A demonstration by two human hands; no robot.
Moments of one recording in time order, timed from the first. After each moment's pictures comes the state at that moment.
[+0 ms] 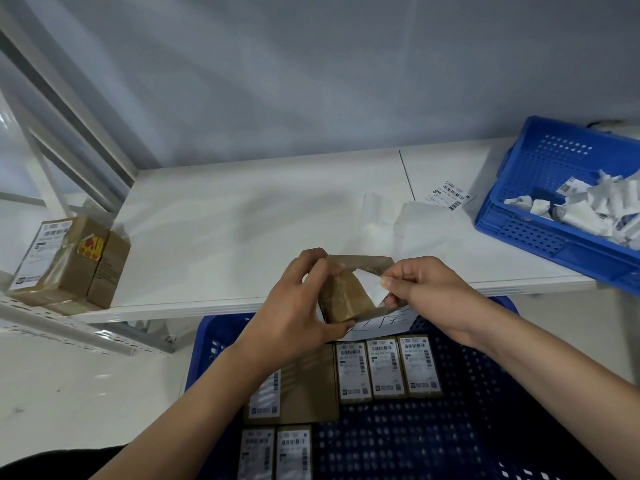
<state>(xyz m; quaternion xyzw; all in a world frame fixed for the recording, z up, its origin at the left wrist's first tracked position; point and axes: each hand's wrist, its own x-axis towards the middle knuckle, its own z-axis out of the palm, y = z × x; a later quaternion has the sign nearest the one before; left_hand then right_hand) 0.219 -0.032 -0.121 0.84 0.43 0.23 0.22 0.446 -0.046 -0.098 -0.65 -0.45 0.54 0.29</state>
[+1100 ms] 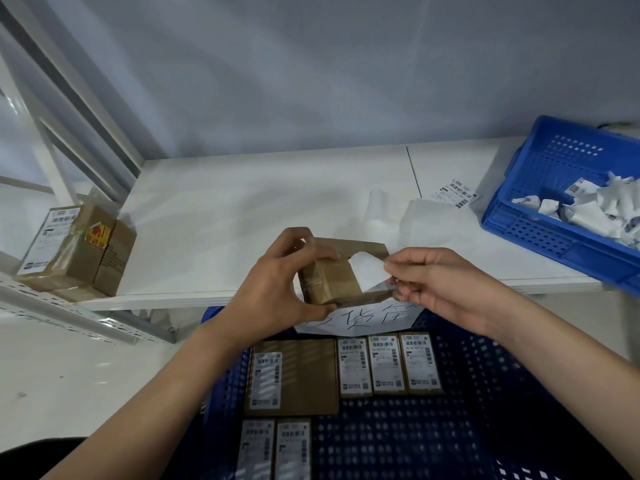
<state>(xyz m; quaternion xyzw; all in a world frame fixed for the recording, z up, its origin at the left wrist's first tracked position) 0.190 -0.017 -0.104 0.83 0.43 0.27 0.25 0.451 -0.038 -0.091 -0.54 -0.32 0.69 0.36</state>
